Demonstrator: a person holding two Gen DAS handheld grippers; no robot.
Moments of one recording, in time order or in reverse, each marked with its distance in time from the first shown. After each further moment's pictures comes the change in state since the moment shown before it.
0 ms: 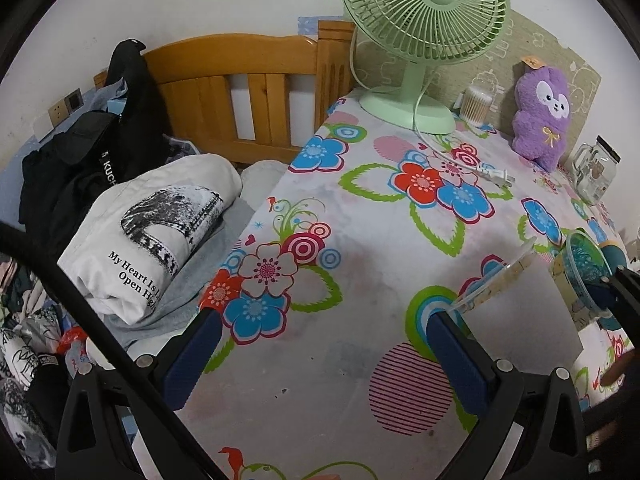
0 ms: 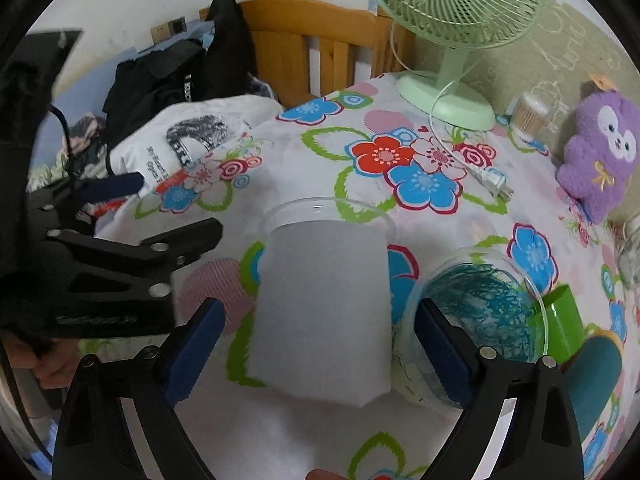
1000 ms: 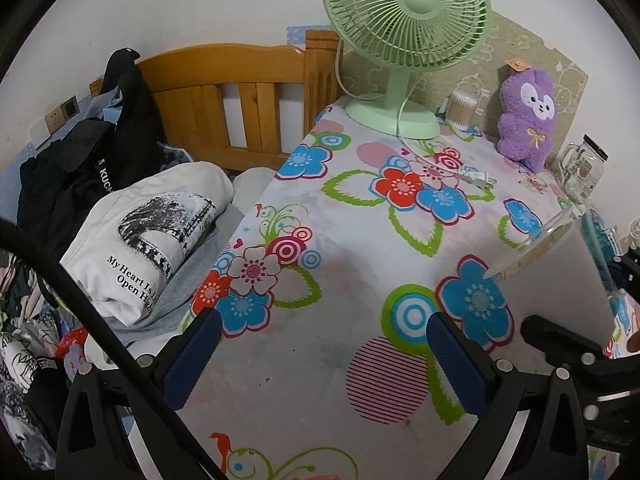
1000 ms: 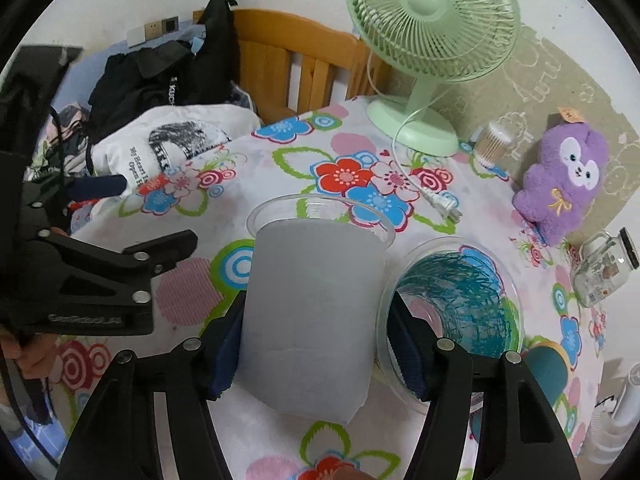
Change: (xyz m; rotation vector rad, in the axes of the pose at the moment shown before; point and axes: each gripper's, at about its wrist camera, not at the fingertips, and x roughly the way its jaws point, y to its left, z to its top) left arm -0.018 -0.013 -0.003 0.017 -0.024 -0.022; right arm -0.049 -0.006 -0.008 -0.033 -0.061 -0.119
